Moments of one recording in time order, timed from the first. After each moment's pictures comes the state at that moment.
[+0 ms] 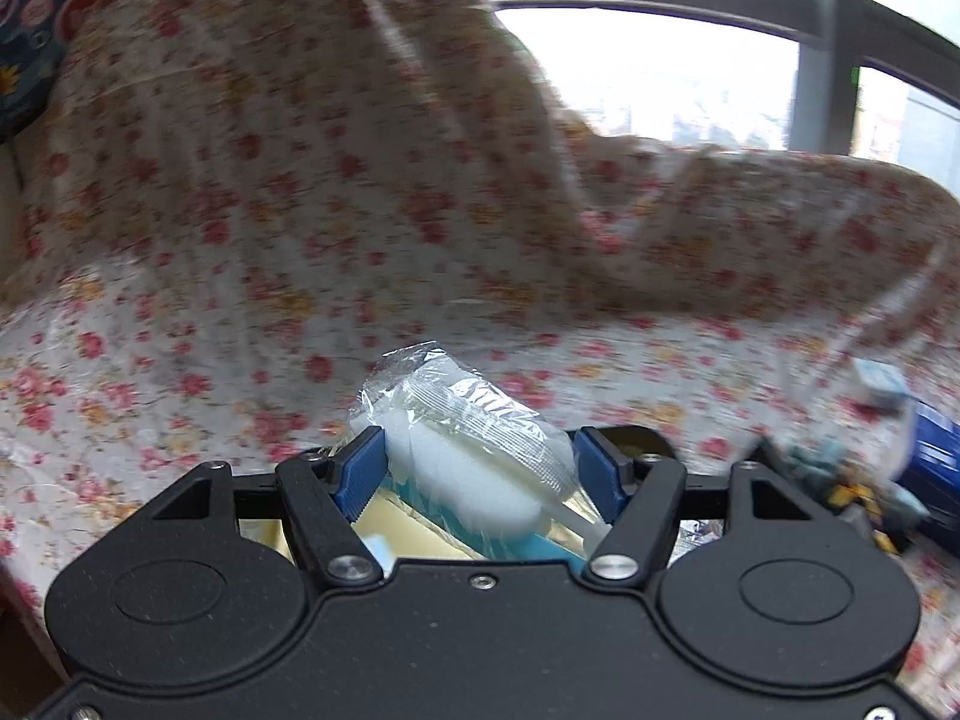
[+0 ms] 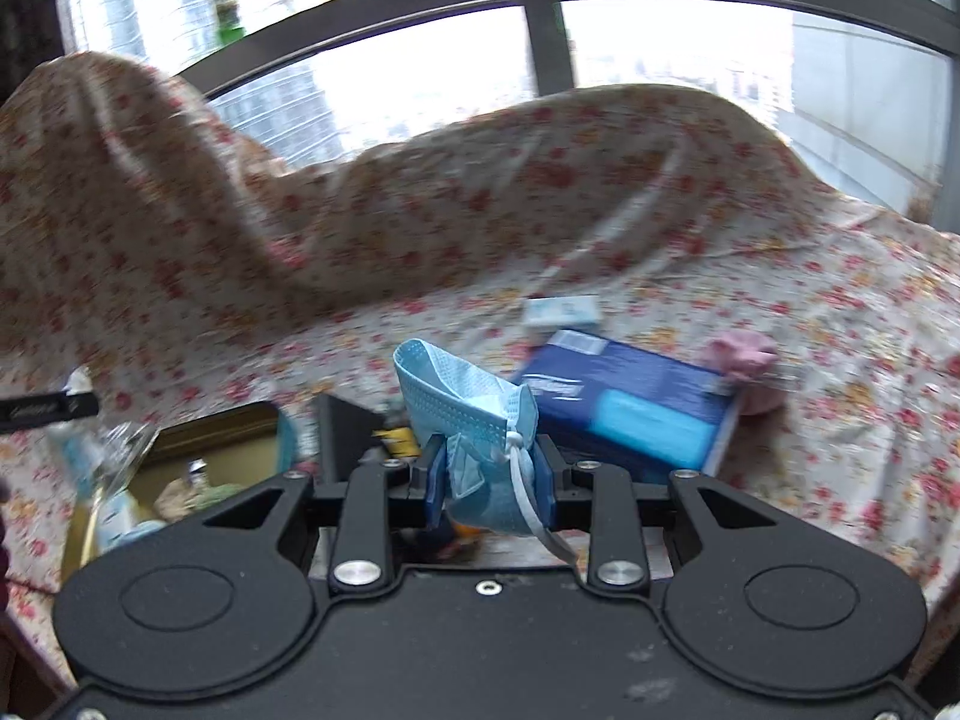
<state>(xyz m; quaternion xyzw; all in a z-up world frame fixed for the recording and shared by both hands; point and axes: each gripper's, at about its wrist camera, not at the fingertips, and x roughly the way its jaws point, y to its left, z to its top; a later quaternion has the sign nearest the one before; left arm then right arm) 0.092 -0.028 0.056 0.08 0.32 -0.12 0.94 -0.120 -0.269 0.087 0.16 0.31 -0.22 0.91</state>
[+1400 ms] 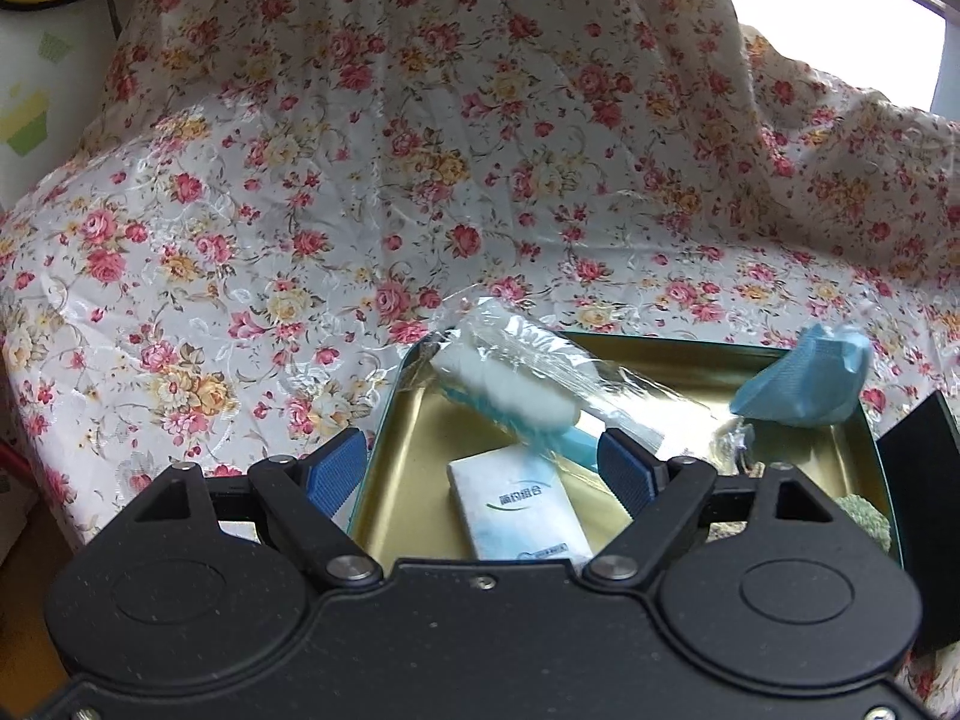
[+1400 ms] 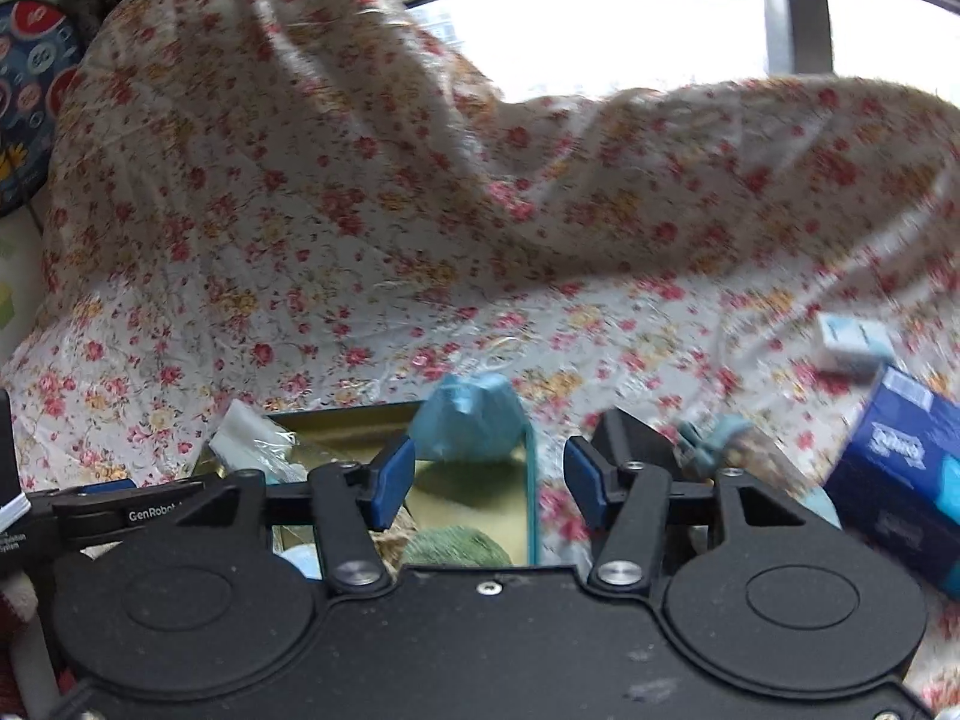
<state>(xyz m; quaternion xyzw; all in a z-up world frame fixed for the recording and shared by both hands) 0.116 0.029 0.016 0.06 0.39 -0.02 0.92 0.027 -0.181 0.068 0.14 0.34 -0.07 0.93</state>
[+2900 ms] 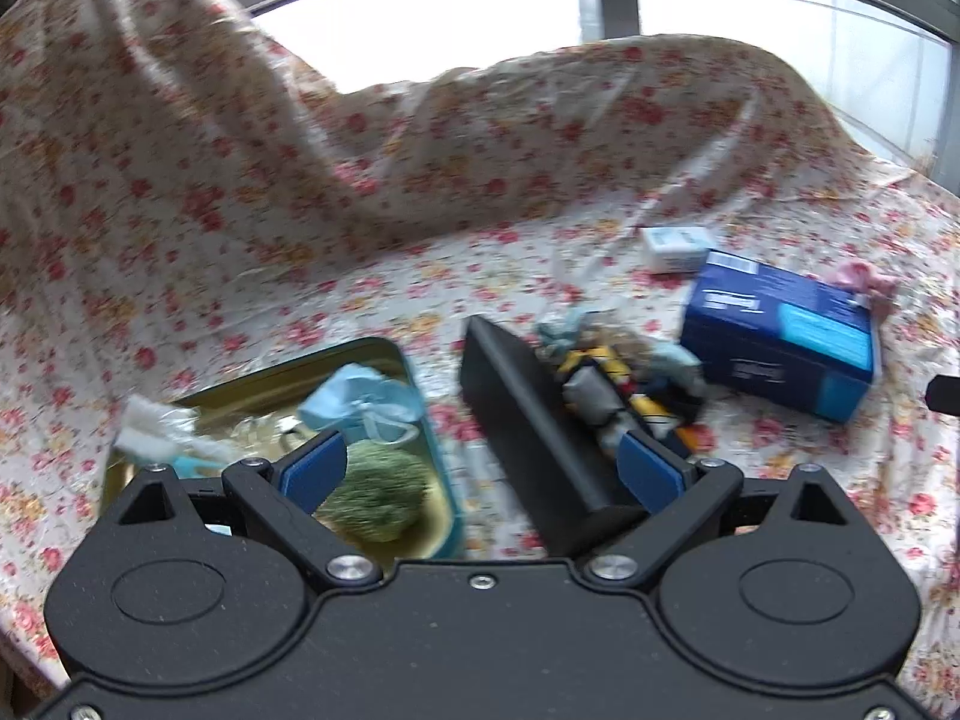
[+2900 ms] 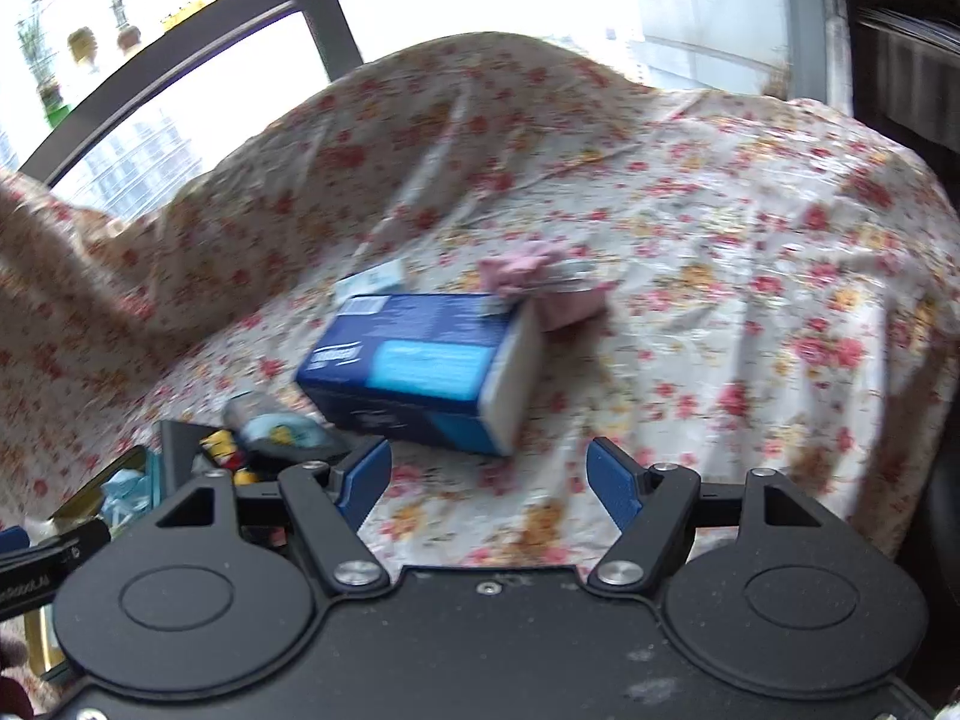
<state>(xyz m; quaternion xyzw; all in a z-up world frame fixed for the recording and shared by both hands) -0.031 -0.160 0.039 0.18 0.33 -0.24 0.89 -0.197 -0.341 0.046 0.26 0.30 -0.34 0.85</state>
